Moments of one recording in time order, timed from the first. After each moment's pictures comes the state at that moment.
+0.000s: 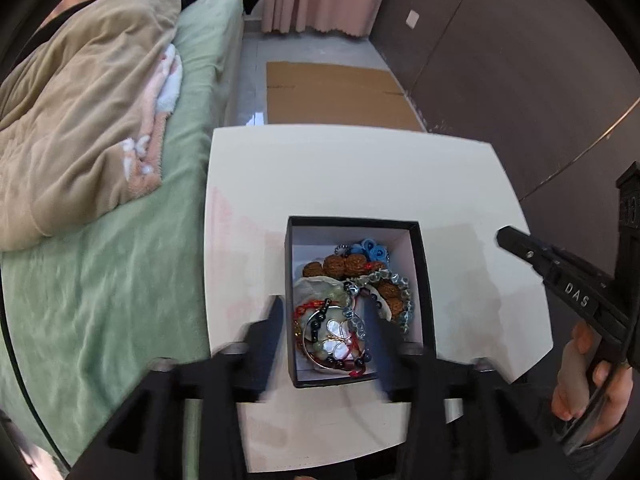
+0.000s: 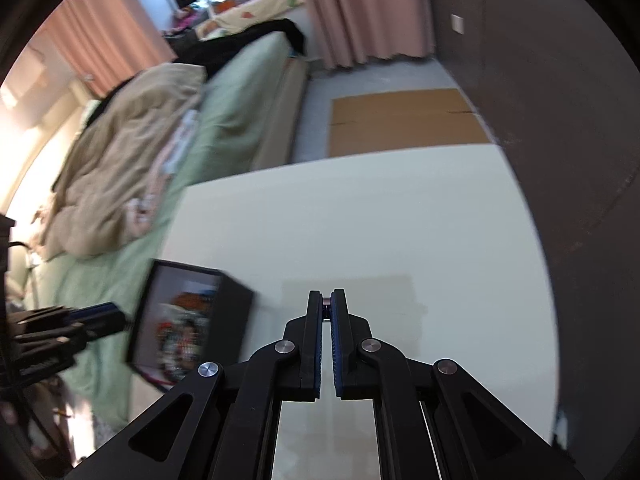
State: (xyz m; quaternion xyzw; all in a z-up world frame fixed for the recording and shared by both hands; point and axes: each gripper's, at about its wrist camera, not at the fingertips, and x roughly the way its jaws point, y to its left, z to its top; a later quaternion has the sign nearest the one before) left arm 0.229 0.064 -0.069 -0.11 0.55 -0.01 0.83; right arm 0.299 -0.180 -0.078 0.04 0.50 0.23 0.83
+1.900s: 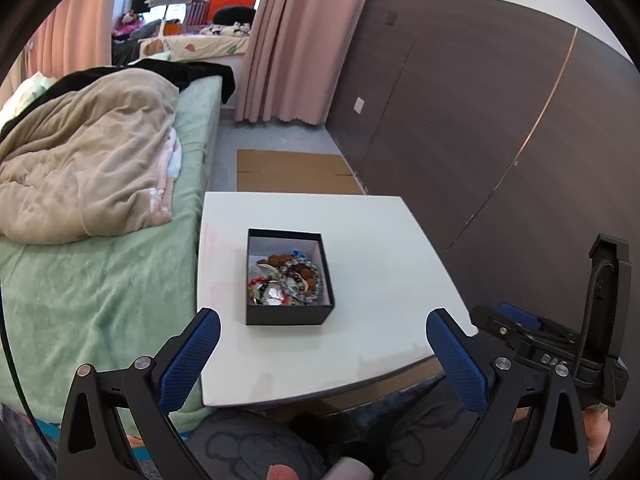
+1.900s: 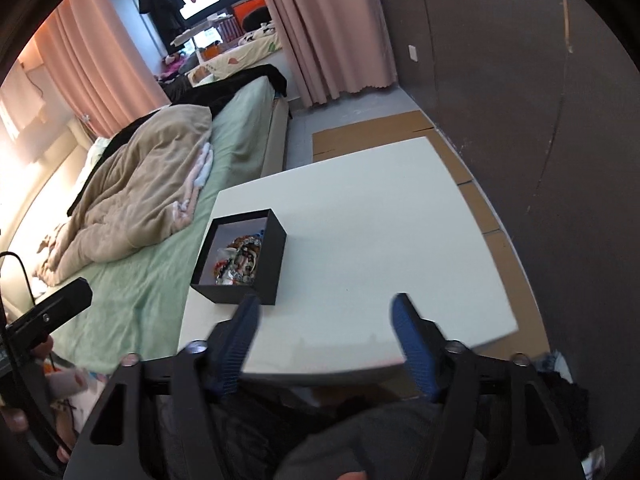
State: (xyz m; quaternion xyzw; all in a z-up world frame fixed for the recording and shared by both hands) left arm 0.077 0.027 0.021 -0.12 0.39 -0.06 0.91; right arm 0.138 -0.232 -0.013 0.08 0.45 0.16 0.88
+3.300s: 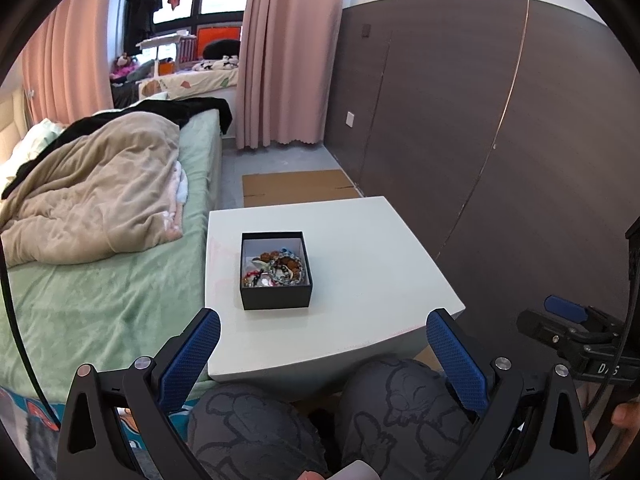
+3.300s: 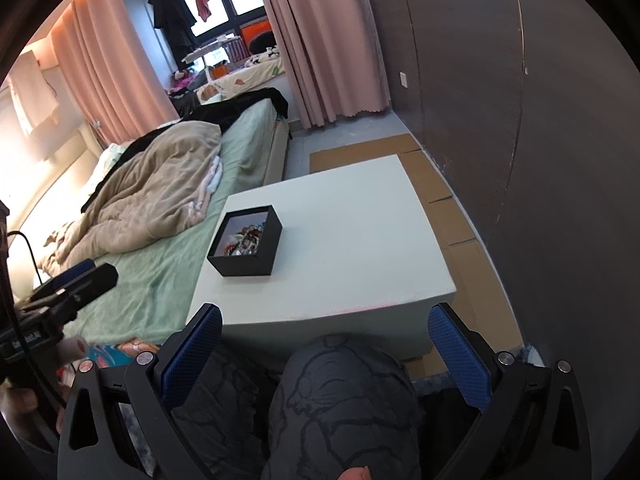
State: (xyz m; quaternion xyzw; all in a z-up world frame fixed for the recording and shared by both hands) left arm 0.008 -0.025 0.053 -0.06 0.36 -0.04 0.93; right arm 0.045 -0.289 0.029 0.07 0.41 0.16 0.90
